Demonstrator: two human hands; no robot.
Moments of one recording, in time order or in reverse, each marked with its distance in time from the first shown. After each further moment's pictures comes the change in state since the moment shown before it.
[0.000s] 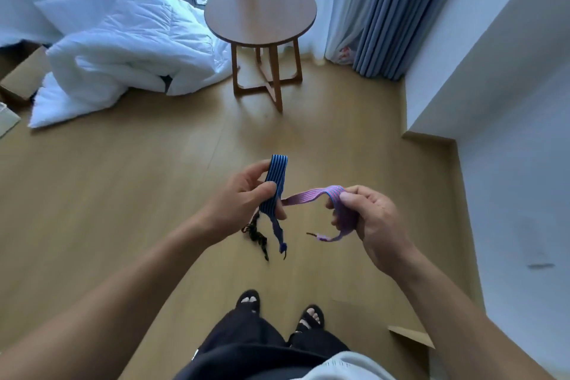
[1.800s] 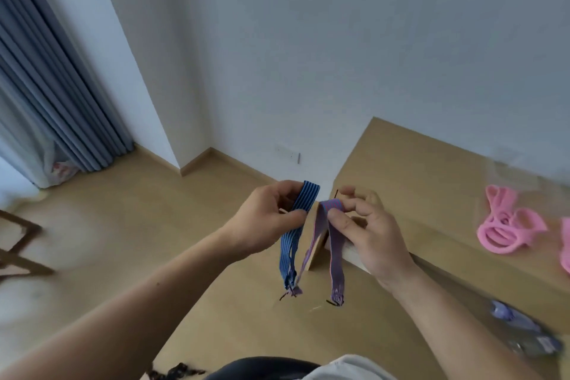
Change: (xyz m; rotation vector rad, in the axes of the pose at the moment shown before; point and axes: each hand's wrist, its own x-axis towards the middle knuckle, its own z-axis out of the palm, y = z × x) left_hand -0.075 0.083 0.181 0.244 -1.160 0.381; right_hand -0.285 0.033 0.040 -0.023 1.262 -0.274
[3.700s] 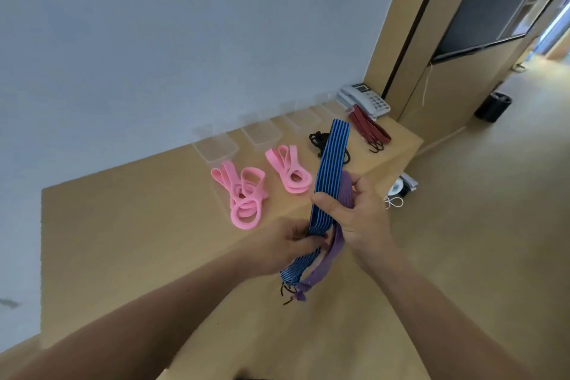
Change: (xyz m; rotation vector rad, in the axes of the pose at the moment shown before) left_hand 0.180 0.046 0.393 0.152 -1.375 0.190; right_hand -0.087 0.034 -0.294 0.117 1.263 0.066
